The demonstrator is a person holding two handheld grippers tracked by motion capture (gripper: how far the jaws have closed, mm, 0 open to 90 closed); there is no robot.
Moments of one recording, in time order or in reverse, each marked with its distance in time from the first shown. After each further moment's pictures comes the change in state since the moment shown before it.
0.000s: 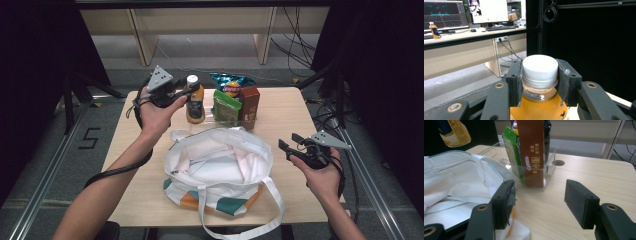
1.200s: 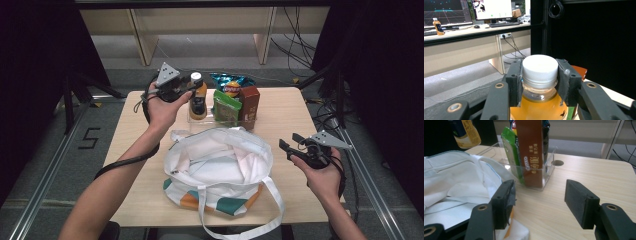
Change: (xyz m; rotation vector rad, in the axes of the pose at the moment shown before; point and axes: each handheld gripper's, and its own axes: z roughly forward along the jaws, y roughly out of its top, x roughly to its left) left arm 0.010 -0.007 0.028 0.027 0.032 0.006; right arm 0.001 0.000 -0.001 0.006 -0.007 0.037
